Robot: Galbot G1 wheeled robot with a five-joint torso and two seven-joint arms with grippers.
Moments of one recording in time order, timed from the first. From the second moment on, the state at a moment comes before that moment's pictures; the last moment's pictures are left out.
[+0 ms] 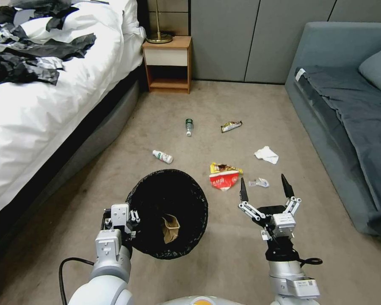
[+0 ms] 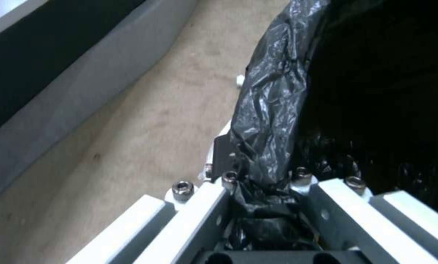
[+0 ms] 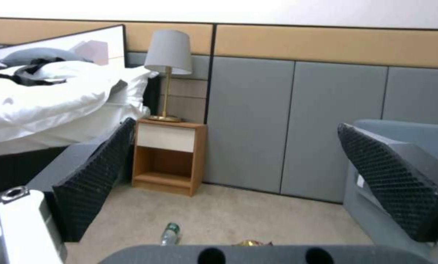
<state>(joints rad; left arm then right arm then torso) 1.75 -1.50 -0.39 -2.43 0.01 0.58 -0.28 -1.77 1.58 0.44 2.17 -0.17 0.50 0.02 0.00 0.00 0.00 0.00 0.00</state>
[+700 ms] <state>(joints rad) 1.74 -1.51 -0.40 -2.42 0.01 0.58 -0.28 -1.77 1.59 0.43 2.15 -0.18 0.52 0.00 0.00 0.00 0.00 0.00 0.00</state>
